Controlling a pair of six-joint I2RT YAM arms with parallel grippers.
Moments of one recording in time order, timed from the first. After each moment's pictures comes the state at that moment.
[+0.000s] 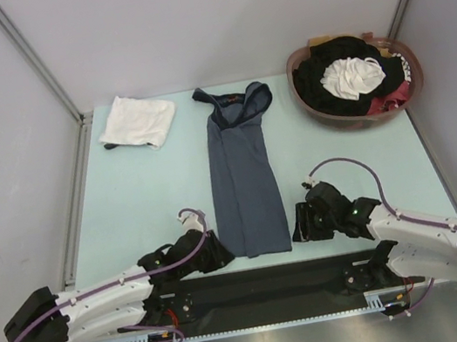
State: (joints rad) left arm -1.02 0.92 0.23 -0.13 -0.11 -1.06; right arm 0.78 0.99 0.39 -0.36 -0.07 0.79
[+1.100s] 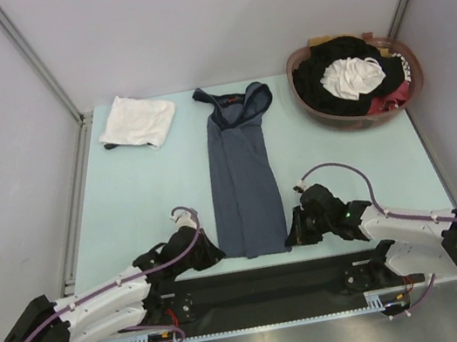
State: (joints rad) left arm -0.91 0.88 0.20 -0.12 -0.07 -1.02; right arm 0.80 1.11 0.35 -0.12 -0.23 0.90
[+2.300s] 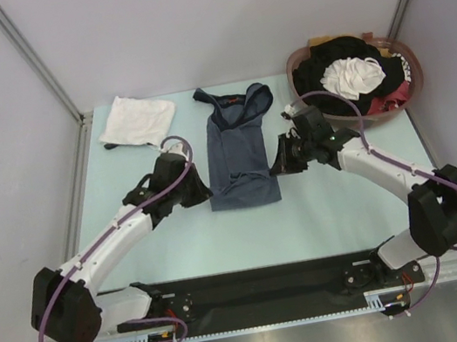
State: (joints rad) left arm -0.56 1.21 0.85 -0.44 0.04 -0.65; right arm 0.46 1.43 1.02 -0.41 -0.36 0.56
